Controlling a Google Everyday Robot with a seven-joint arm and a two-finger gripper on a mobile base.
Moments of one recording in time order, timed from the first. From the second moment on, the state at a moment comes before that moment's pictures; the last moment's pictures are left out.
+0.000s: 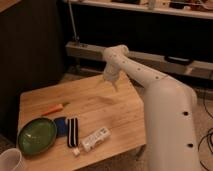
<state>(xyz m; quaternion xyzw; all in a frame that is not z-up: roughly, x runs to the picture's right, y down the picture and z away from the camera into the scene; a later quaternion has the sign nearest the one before) 0.050 -0.014 0.901 -0.21 -0.23 -0.51 0.80</state>
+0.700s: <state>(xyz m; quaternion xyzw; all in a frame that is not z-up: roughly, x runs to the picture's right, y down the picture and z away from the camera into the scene) 0.125 0.077 0.837 -0.24 -0.23 -0.49 0.80</state>
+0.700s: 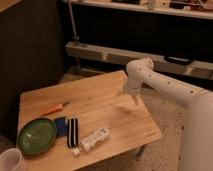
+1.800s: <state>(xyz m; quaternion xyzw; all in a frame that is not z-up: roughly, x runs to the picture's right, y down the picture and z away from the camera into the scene) -0.162 0.096 0.718 -0.16 -0.44 -0.67 0.58</state>
